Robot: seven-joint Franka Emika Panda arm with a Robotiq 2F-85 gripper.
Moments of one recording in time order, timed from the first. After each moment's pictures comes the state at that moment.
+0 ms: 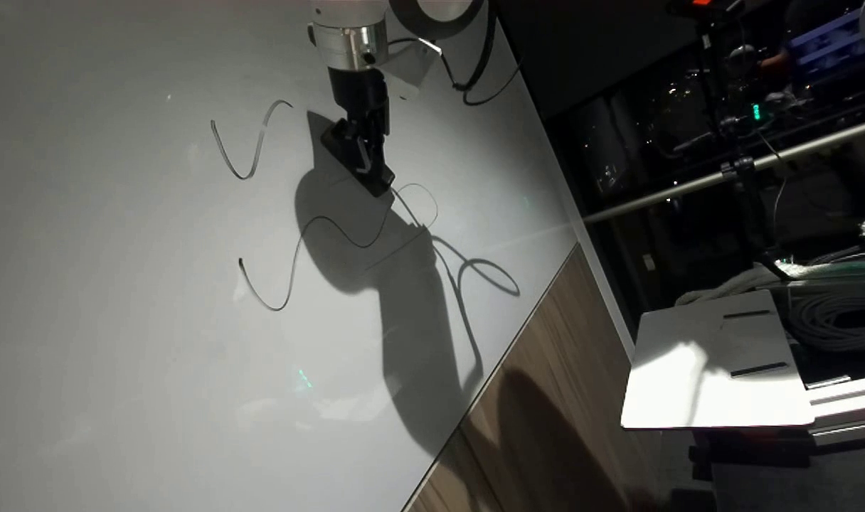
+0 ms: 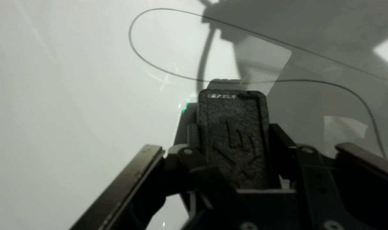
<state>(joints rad) 0.09 -0.07 0.21 -1.89 -0.73 2.32 0.45</state>
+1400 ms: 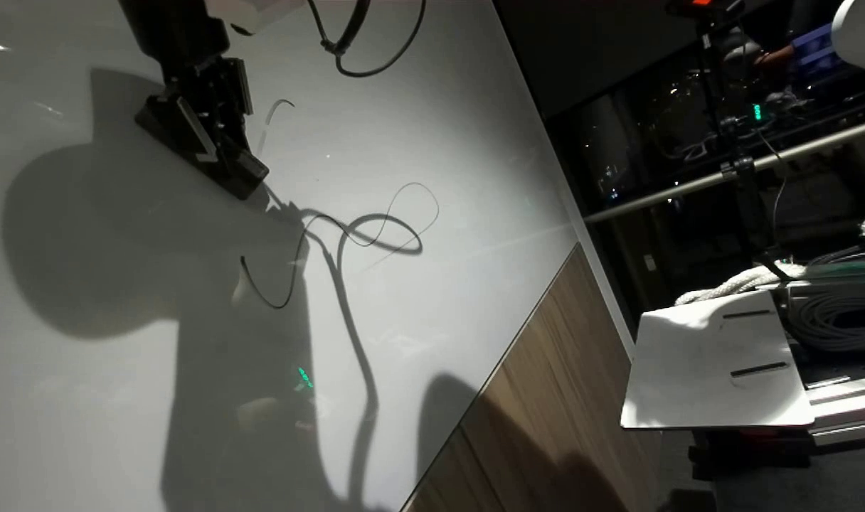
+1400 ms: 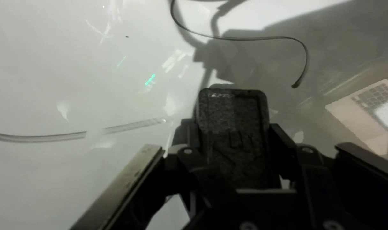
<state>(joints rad) 0.41 0.27 0.28 -1.30 -0.74 1.93 0.36</state>
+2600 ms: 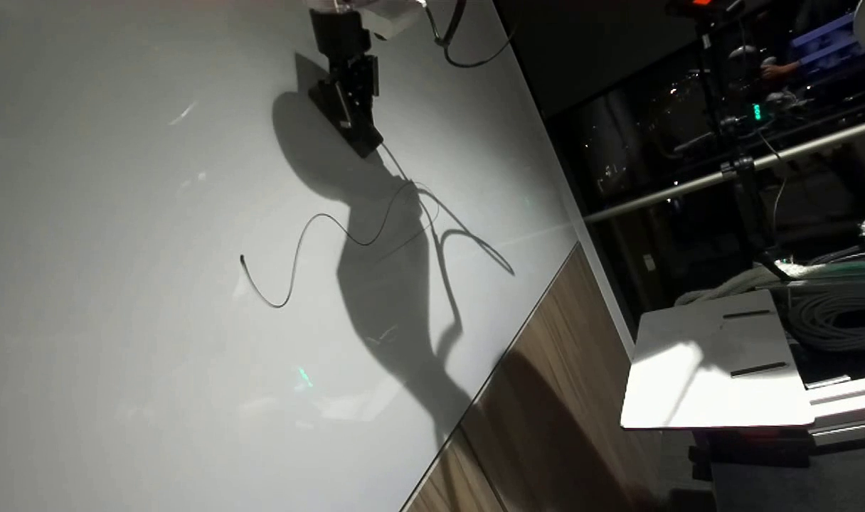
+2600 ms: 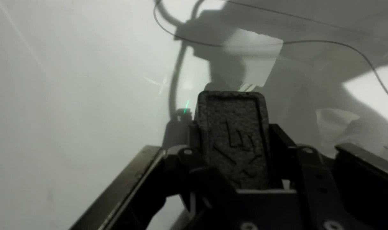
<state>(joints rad) 0.14 -0.08 0.12 -1.74 -0.53 2.18 0.30</state>
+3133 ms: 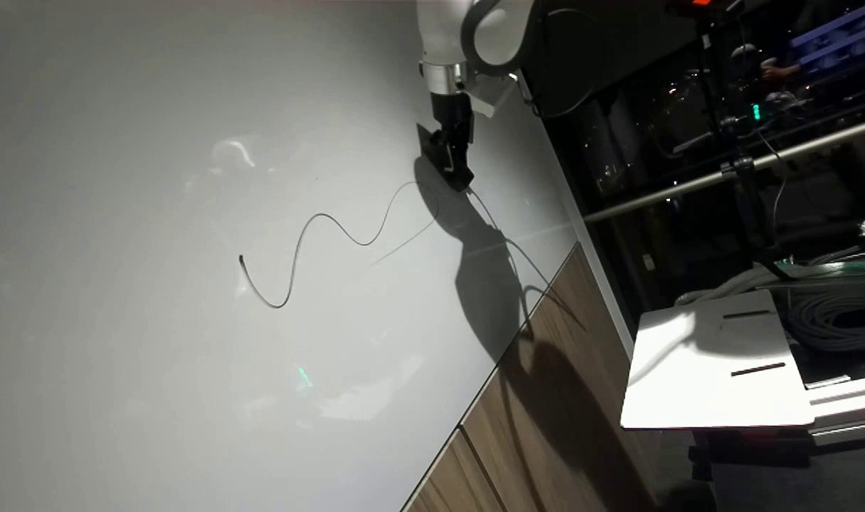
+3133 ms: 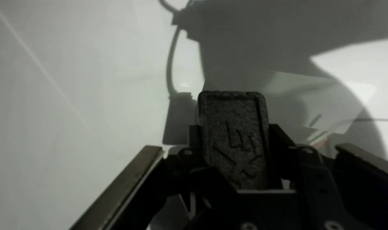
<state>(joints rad) -0.06 -0.14 -0.04 -2.11 -0.53 2.57 0.24</state>
